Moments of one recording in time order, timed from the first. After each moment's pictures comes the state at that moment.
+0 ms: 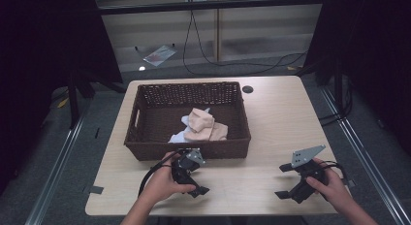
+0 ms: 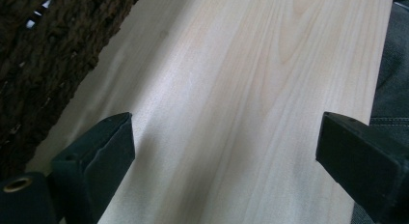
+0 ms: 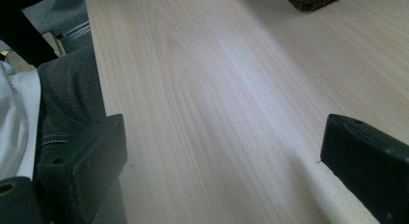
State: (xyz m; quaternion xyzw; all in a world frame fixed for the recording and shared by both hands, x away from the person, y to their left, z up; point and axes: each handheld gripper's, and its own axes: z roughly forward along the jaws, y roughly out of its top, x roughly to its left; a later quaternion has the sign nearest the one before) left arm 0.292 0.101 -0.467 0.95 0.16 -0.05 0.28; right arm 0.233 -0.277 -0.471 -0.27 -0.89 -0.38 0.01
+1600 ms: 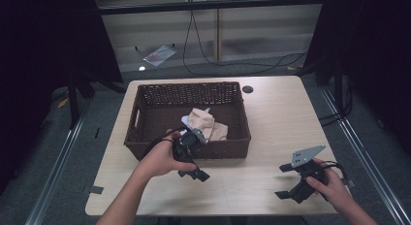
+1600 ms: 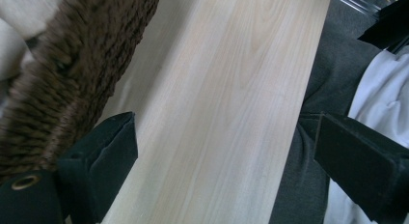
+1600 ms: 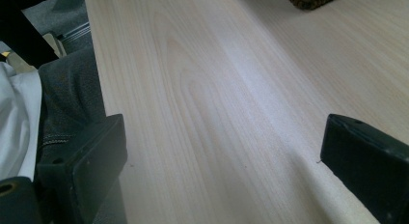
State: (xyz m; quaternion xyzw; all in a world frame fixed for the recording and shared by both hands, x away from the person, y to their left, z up) left arm 0.323 0.089 -0.393 0.95 0.15 -0.11 0.23; right arm 0.233 -0.278 -0.472 -0.27 -0.89 -0.38 0.01
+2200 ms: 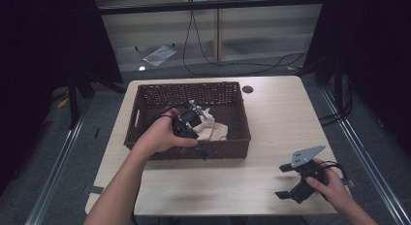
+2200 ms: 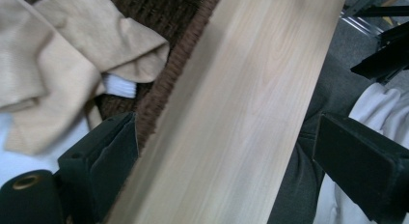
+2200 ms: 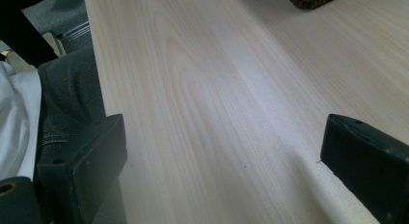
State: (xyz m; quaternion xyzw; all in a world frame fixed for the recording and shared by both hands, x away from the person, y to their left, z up) left arm 0.360 0.083 -0.348 0.95 0.19 -0.11 0.23; right arm 0.233 -0.278 -0.472 -0.27 -0.89 -0.38 0.01
